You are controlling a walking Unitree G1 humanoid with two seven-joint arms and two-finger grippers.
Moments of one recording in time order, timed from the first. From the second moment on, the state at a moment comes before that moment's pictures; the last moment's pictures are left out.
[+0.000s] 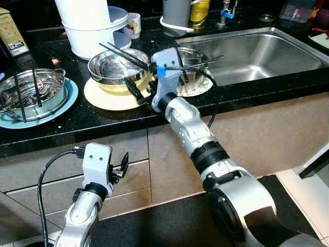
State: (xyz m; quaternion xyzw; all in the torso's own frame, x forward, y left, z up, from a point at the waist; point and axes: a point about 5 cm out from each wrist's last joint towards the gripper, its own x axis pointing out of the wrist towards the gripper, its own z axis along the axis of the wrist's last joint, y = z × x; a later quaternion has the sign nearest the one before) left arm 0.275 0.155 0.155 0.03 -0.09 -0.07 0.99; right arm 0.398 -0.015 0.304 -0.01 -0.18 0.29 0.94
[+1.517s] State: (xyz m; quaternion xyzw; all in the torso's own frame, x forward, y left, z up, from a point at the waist) left arm 0.267 0.150 0.165 -0.01 -0.11 -0.08 0.99; right arm 0.401 -0.011 0.315 0.01 -0.18 0.29 0.94
